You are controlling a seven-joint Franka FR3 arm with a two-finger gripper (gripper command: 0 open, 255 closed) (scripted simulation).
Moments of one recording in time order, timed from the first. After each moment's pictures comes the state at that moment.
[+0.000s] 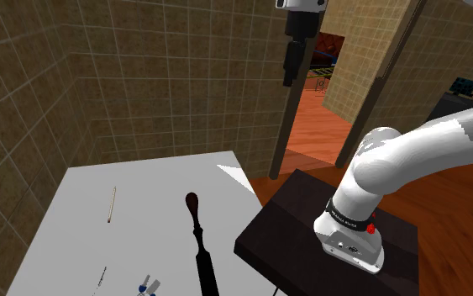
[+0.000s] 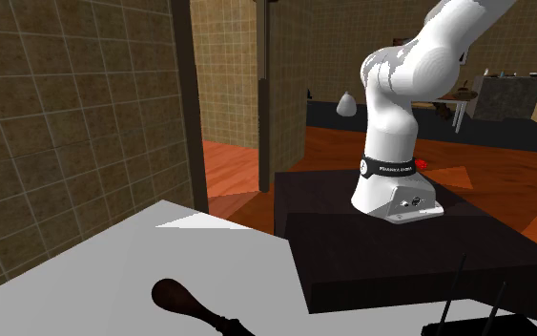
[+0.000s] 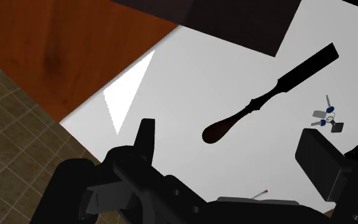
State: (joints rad) arm 0.02 -0.80 0.07 -2.27 0.06 1.42 -0.17
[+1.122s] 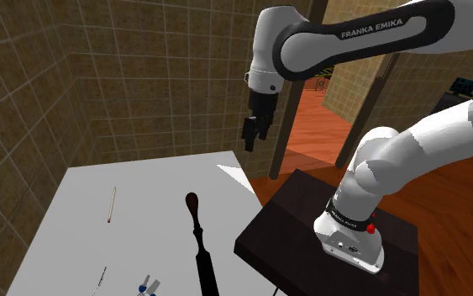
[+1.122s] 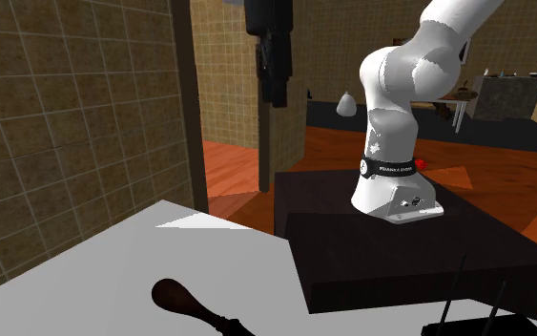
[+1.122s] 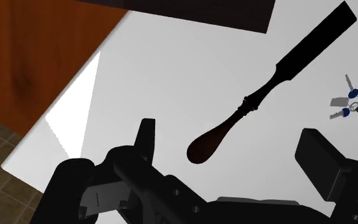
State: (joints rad) arm 0.05 -0.71 0.26 -2.66 0.25 1.92 0.06
